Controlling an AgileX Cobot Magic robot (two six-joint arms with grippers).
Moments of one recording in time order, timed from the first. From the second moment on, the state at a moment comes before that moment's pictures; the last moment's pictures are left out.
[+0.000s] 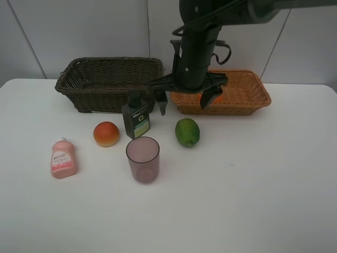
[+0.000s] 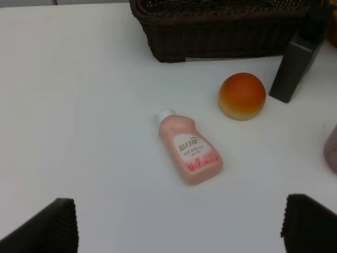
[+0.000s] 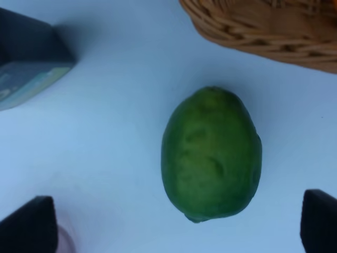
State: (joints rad) left arm -0.09 -0.01 -0.51 0.03 1.06 -0.06; right arm 0.65 2.05 -1.67 -0.14 1.09 0.49
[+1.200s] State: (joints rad) left arm -0.09 -0.01 -0.51 0.03 1.06 -0.06; right arm 0.65 2.05 -1.32 -0.36 0.63 0.80
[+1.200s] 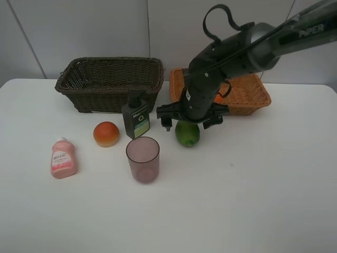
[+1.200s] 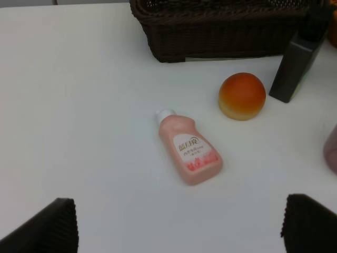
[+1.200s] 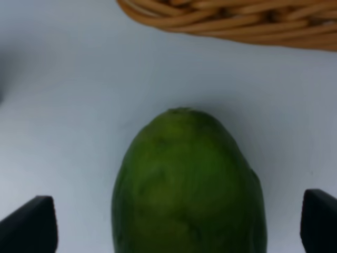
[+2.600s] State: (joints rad) left arm -0.09 -0.01 -0.51 0.03 1.06 -0.06; right arm 0.65 2.14 -1.29 -0.45 0.51 0.85
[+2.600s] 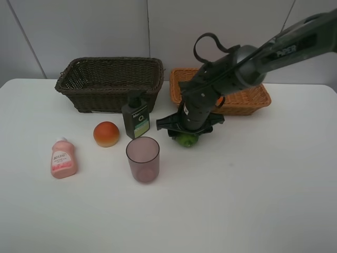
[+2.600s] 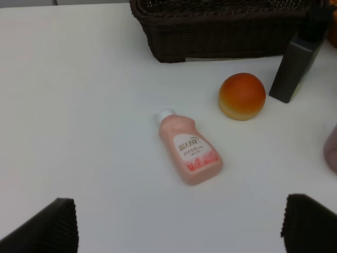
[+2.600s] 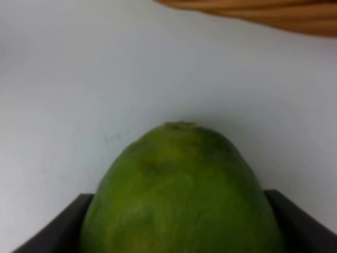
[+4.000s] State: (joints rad) left arm -0.09 -0.01 -0.51 0.03 1.06 -0.06; right arm 0.65 2.06 -1.29 -0.42 0.68 0.69
